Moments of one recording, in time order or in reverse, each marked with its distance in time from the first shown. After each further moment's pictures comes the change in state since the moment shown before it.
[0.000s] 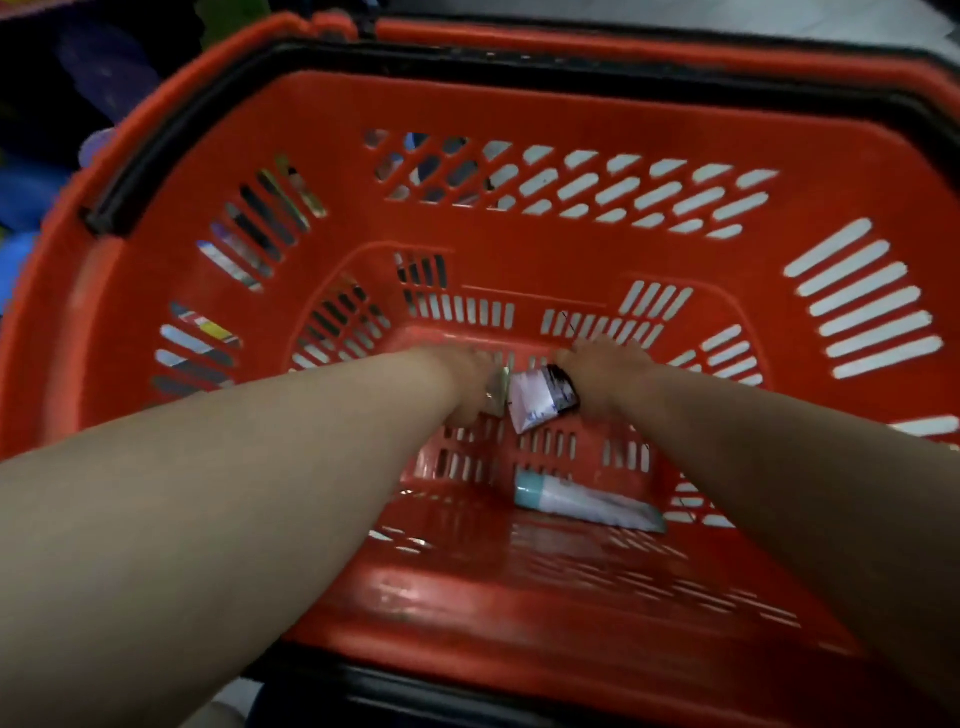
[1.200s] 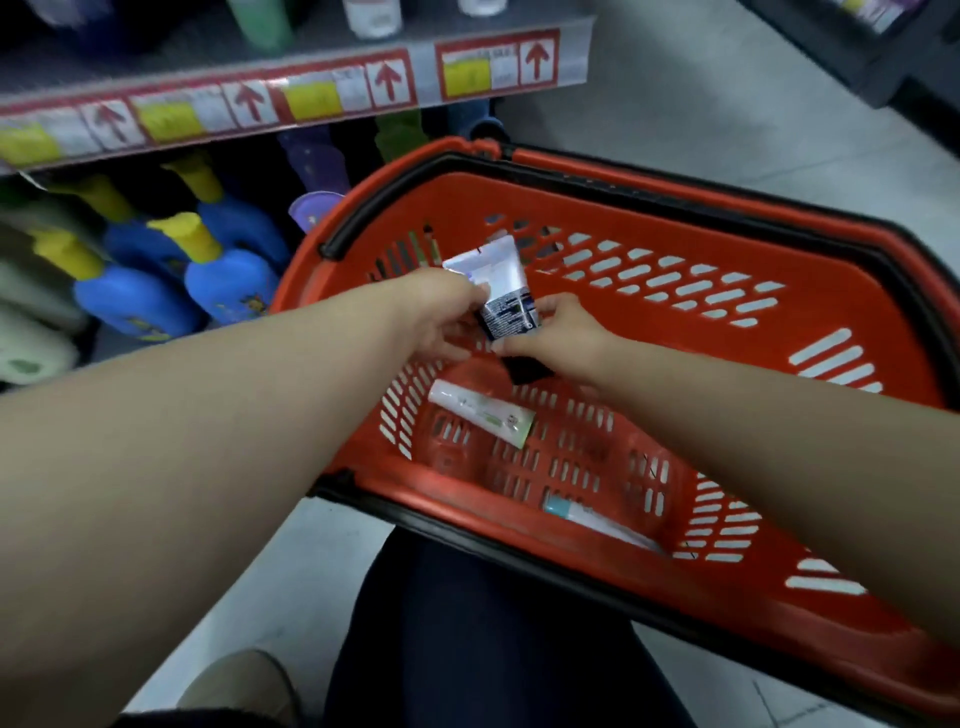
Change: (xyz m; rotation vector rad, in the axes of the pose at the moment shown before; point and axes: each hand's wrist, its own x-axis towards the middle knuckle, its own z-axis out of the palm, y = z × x) left_hand -0.103 -0.068 -0.052 -1.877 0.316 -0.349; right_hand -0.050 -0.091 -0.116 1.331 0.224 0.005
